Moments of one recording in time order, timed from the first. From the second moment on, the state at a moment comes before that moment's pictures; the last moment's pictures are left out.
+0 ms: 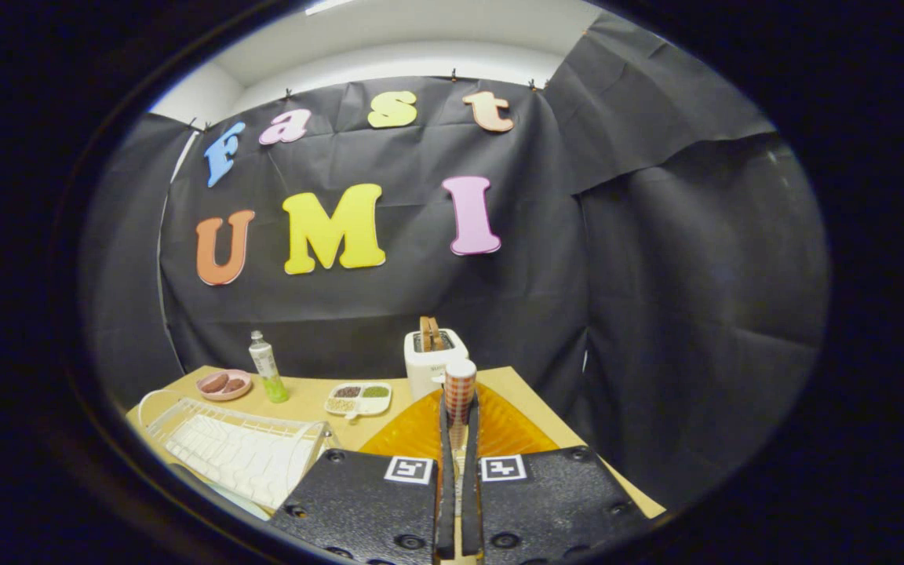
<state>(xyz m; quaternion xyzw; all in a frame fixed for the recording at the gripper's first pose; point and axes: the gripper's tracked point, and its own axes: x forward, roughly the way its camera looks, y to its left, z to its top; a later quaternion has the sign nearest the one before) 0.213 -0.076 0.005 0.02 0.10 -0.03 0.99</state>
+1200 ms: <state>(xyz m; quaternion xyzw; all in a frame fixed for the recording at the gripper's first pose) 0.055 0.164 -0.059 0.01 0.16 0.09 0.98</state>
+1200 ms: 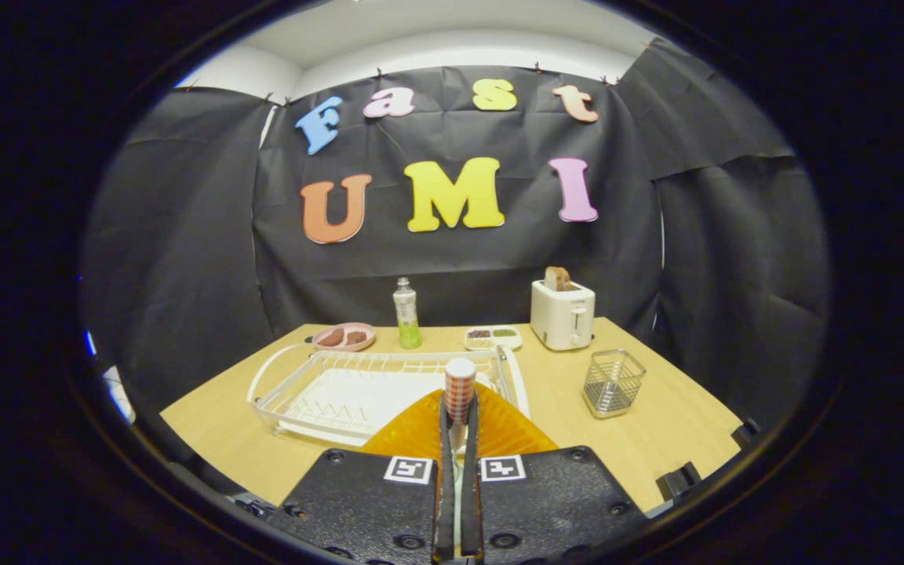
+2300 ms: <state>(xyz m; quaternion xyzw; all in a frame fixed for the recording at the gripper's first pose) 0.048 0.226 -0.119 0.01 0.20 0.13 0.97</state>
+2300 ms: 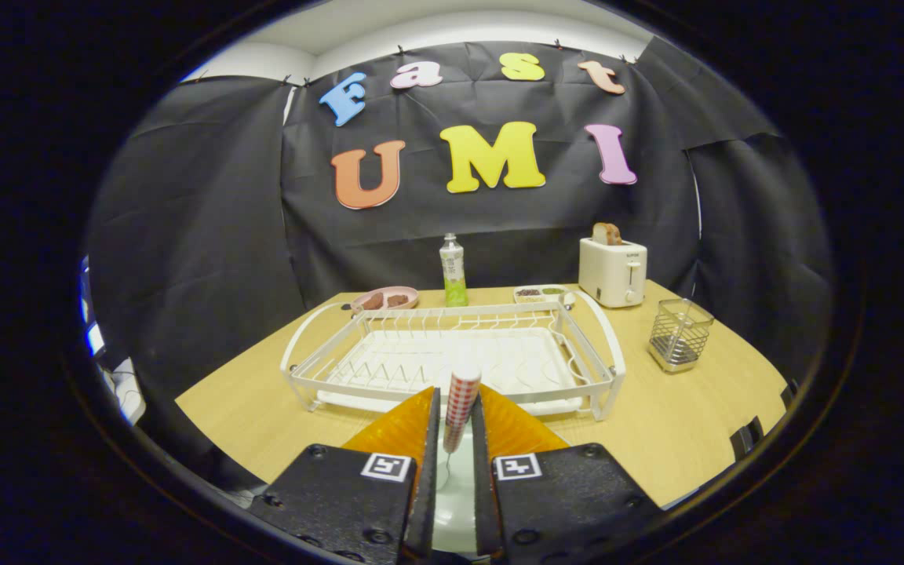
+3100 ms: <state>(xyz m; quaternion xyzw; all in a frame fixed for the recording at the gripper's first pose) 0.038 0.174 -0.040 0.00 0.04 0.05 1.00</state>
